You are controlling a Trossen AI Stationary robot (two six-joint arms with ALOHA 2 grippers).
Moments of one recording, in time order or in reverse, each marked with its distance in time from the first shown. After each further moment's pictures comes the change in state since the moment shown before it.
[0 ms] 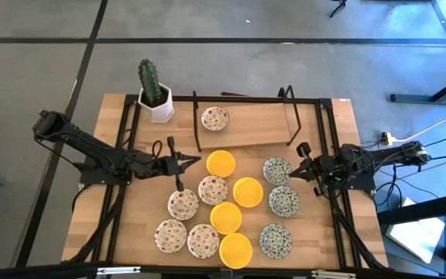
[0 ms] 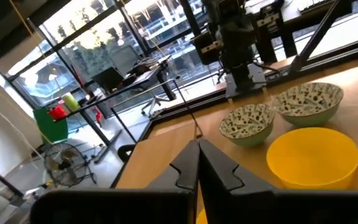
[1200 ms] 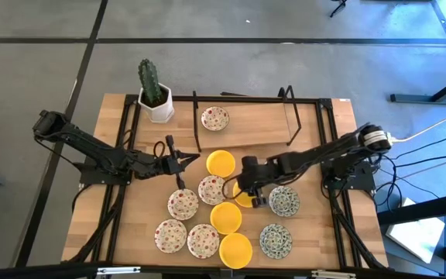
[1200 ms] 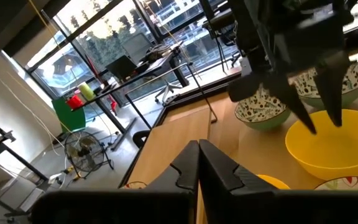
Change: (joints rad) left arm 0.000 0.000 0.000 -0.044 -0.064 0.000; right arm 0.042 1.360 1.001 -0.653 0.184 0.001
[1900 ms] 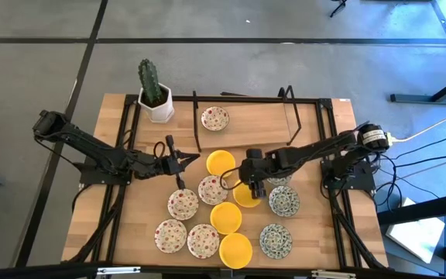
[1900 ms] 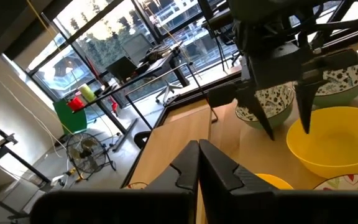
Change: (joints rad) left arm 0.000 0.000 0.000 0.000 0.001 0.017; right arm -0.066 0.009 0.000 -0.102 0.053 0.028
